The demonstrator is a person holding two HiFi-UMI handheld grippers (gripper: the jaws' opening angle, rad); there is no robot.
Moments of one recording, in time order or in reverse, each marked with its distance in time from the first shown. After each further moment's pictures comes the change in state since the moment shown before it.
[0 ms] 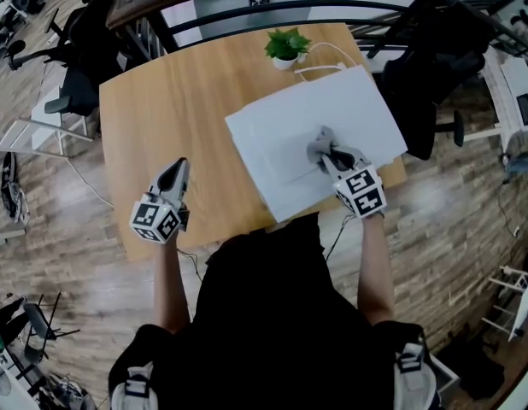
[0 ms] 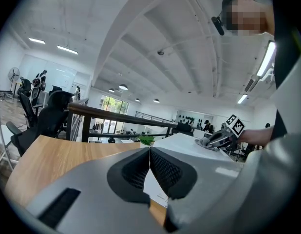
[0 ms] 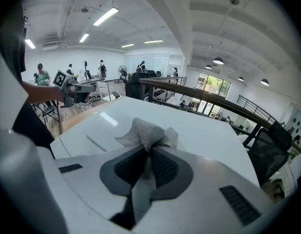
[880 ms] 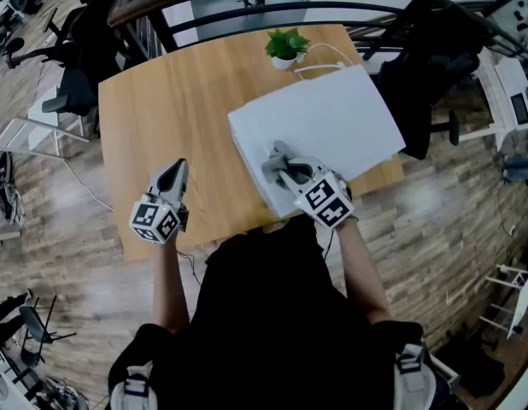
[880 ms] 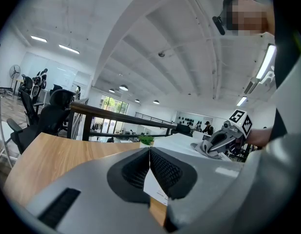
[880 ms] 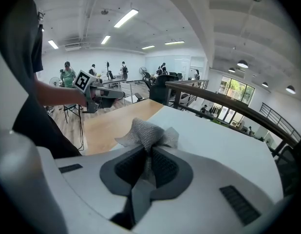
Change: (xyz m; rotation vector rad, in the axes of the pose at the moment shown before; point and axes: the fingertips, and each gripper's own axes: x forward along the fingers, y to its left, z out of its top) left arm -0.015 0.004 -0.007 -0.016 -0.014 -0.009; right arm 0.023 0.125 0.046 -0.121 -0.013 0.219
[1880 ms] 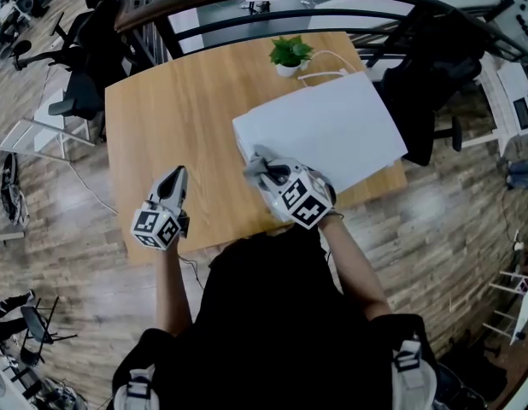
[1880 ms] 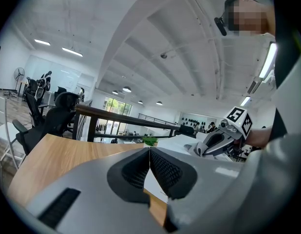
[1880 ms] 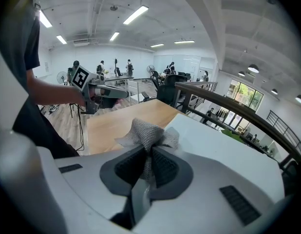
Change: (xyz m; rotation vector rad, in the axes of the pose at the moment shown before) left arm -0.015 0.007 0.003 -0.004 -0.017 0.042; right arm 0.039 0.025 0.028 -0.080 0.021 0.058
